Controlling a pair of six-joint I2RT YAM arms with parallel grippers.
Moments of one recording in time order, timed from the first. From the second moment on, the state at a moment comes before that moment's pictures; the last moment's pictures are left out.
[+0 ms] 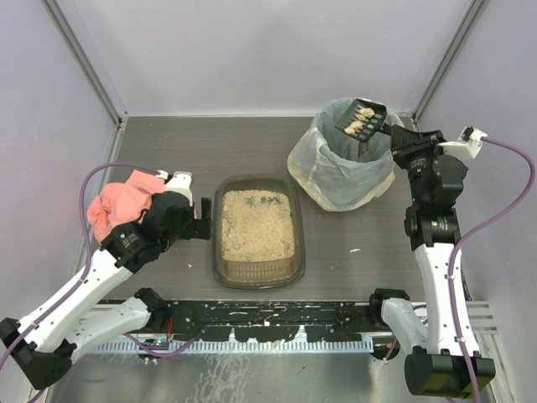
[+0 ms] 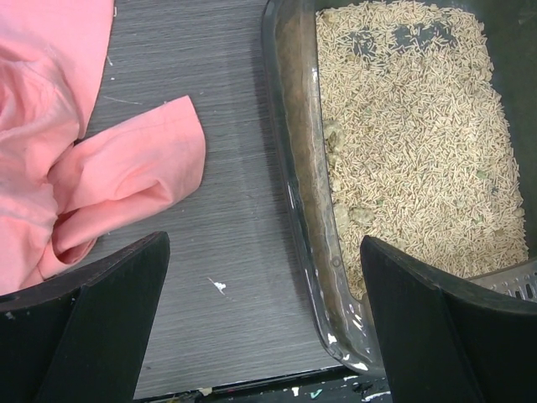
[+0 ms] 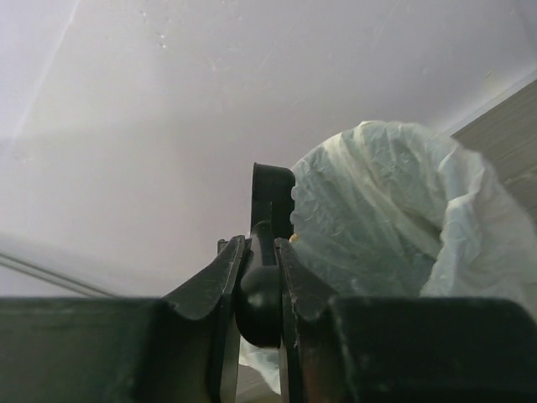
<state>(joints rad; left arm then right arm) -0.70 0.83 0.90 -0.78 -0.38 -0.43 -0.08 0.85 0.94 0.01 -0.01 0.91</state>
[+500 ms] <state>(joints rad) -0.70 0.85 0.90 -0.78 -0.37 -0.43 -0.08 0.89 1.02 -0.05 -0.07 0.35</state>
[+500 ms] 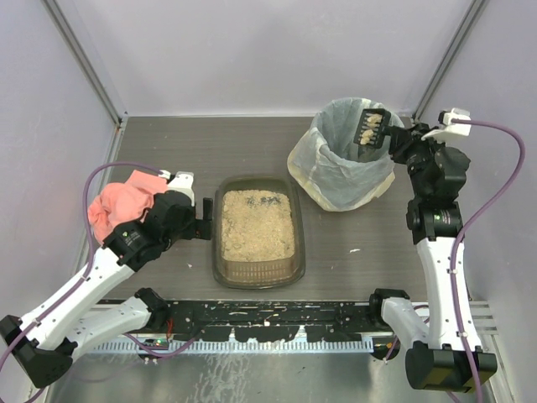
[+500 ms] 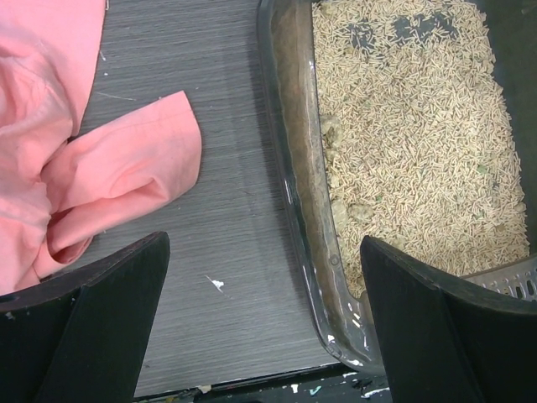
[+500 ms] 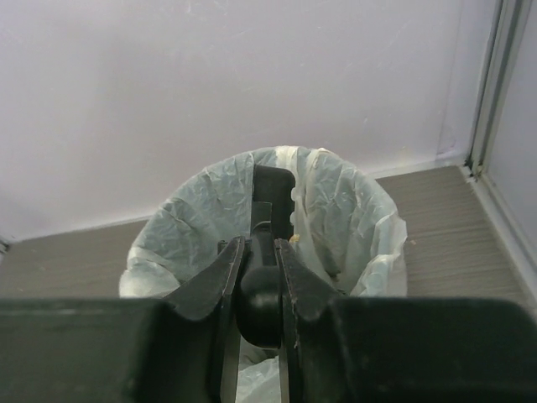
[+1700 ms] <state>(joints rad) -0.70 0.87 0.90 -0.78 -0.35 -0.43 -0.08 0.80 1.12 -0.08 -0.21 0.20</state>
